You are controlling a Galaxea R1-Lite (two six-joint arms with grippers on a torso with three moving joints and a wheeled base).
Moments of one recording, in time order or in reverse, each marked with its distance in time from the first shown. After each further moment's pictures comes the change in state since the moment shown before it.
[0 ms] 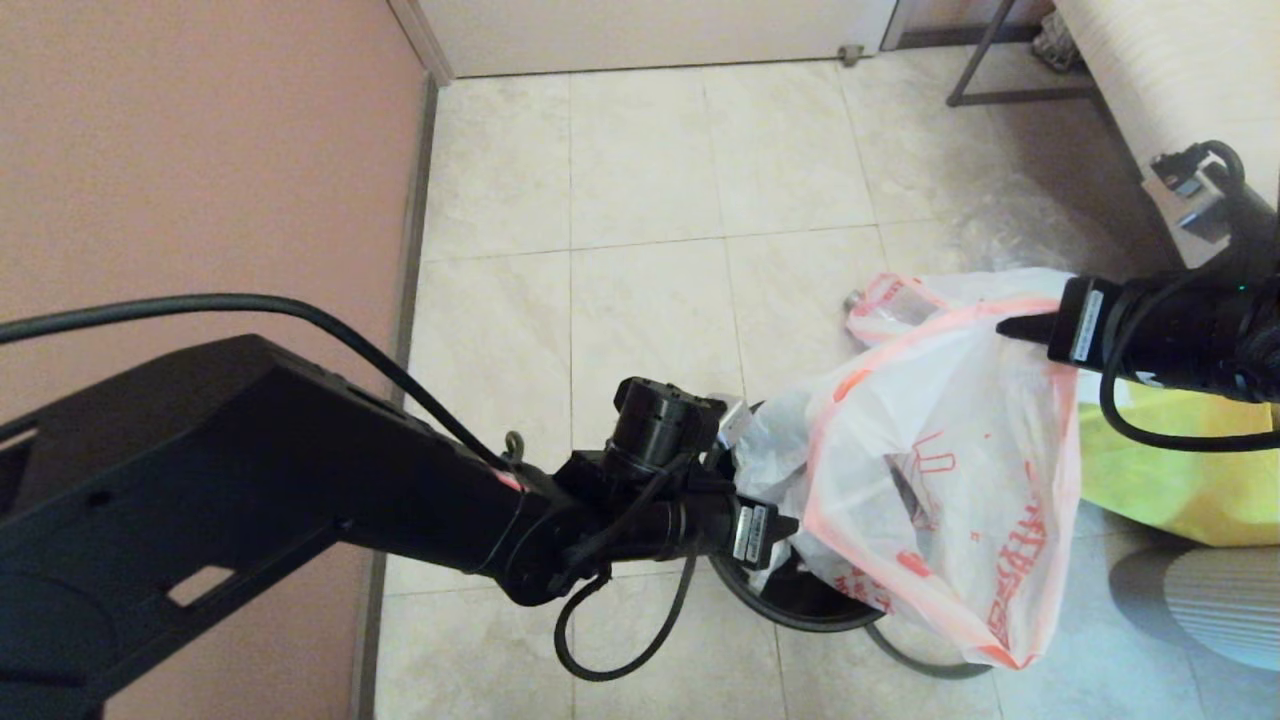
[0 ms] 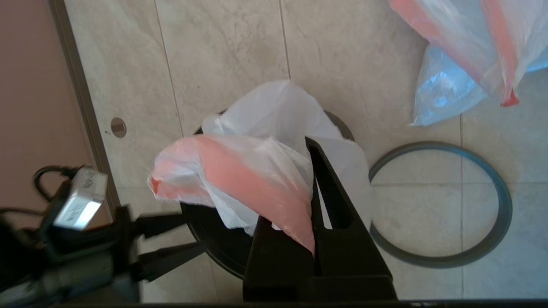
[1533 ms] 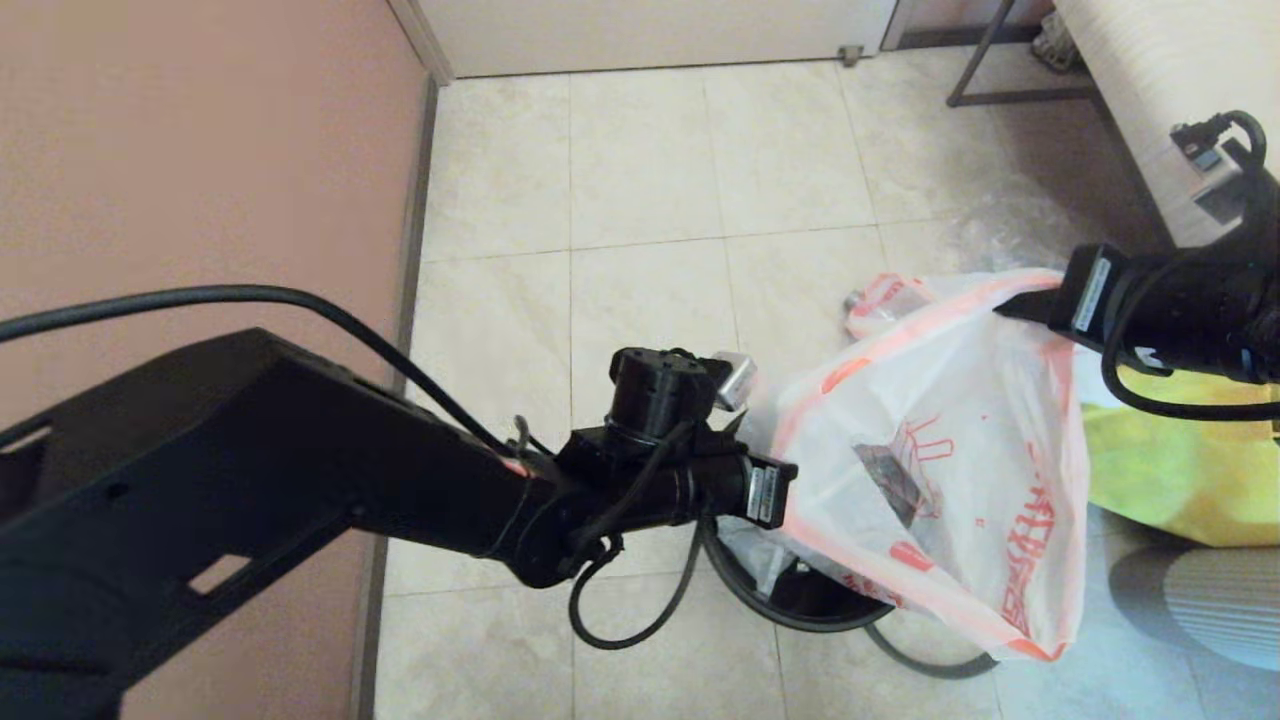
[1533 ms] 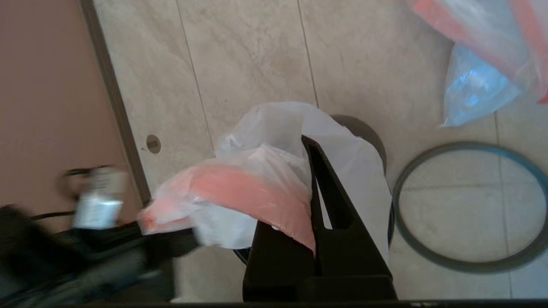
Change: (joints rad) left arm 0.009 -0.011 -0.029 -0.116 -0.021 0.027; right arm 0.024 -0.007 -0.032 0.001 0.003 0.109
